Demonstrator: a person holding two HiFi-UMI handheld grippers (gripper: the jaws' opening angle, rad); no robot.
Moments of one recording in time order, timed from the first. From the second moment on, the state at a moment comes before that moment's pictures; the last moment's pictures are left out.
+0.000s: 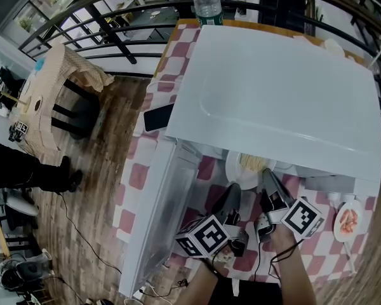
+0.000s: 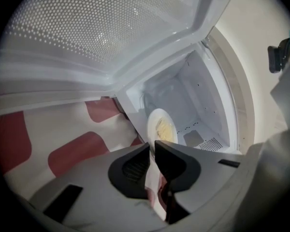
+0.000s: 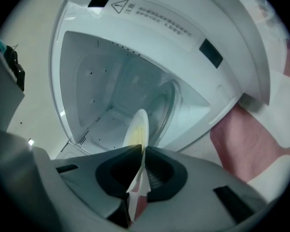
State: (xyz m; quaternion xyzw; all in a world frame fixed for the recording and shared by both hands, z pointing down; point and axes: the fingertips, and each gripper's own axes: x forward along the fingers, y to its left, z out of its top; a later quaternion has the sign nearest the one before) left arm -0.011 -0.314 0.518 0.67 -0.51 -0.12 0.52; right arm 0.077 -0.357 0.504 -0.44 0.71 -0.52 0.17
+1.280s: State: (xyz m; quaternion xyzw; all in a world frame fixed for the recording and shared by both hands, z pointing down) left arm -0.003 -0.258 0.496 0.70 -0.48 -0.10 0.52; right arm 0.086 -0.295 0.476 -0.47 0.71 -0.49 0.18
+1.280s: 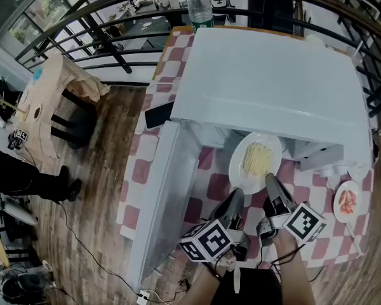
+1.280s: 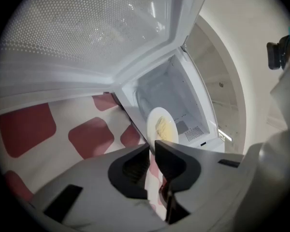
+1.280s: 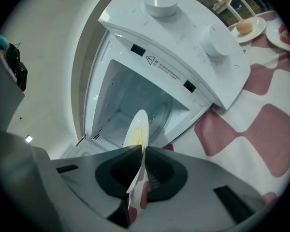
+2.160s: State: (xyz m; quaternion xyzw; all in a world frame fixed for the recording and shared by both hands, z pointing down) left arm -0.005 -0.211 0.490 0.71 -0.45 -0.09 0.53; right arm 0.087 -0.245 0.468 -0.49 0.70 -0.48 0.21
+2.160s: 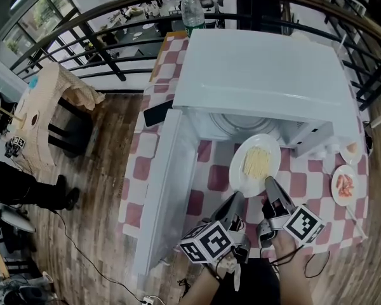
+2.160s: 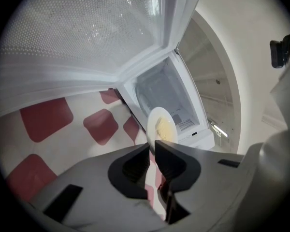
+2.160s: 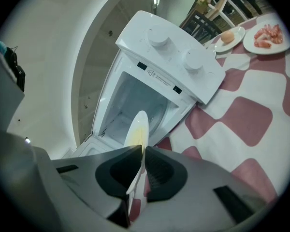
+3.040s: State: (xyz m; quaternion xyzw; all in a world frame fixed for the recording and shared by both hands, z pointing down) left arm 0.001 -0.174 0.496 0.71 -0.45 -0.08 0.53; right arm 0.091 -0.210 0.475 -0.49 0.70 -0.49 0.21
